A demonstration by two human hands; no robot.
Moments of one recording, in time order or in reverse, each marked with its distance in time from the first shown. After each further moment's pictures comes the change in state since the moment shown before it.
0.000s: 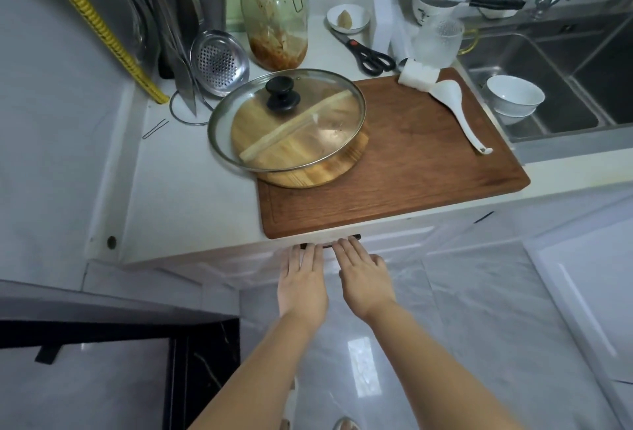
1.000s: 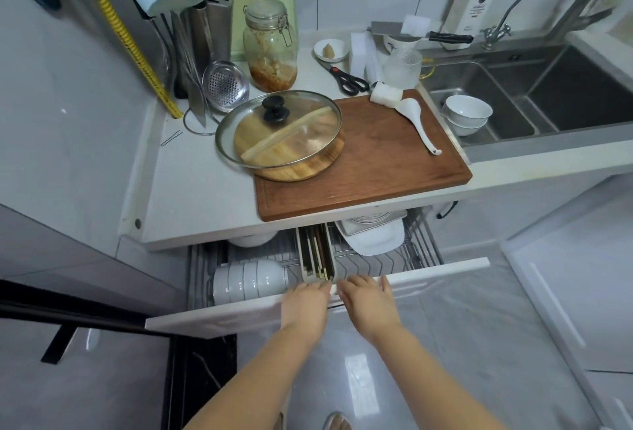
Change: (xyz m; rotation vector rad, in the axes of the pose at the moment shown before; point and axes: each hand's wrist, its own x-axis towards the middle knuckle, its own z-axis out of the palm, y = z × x) left_hand -0.085 0.032 -0.010 0.080 -0.128 0.133; right_hand -0.108 -0.002 -0.029 0.069 -0.176 0.149
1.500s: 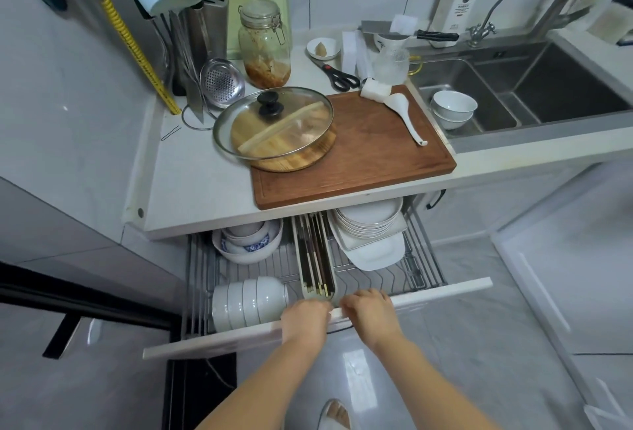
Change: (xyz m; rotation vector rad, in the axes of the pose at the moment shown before) left_hand -0.046 0.021 0.020 -0.096 -0.080 -0.083; right_hand -0.046 0.012 0.019 -0.001 0.008 0.013
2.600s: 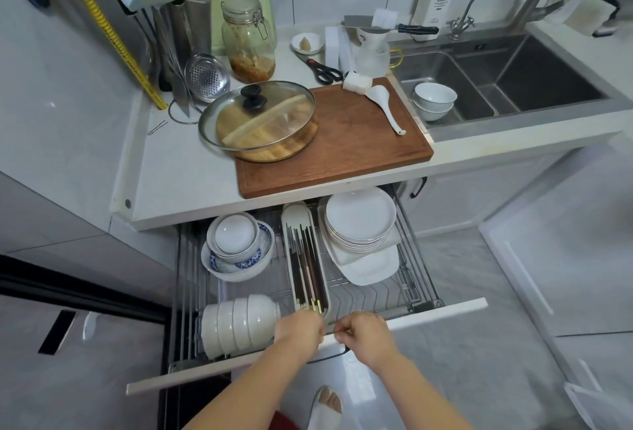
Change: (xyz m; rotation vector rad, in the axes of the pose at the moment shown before) left_hand -0.030 0.027 0.008 0.027 -0.332 -0.066; right_hand -0.053 0.023 0.024 0.224 -0.124 0.078
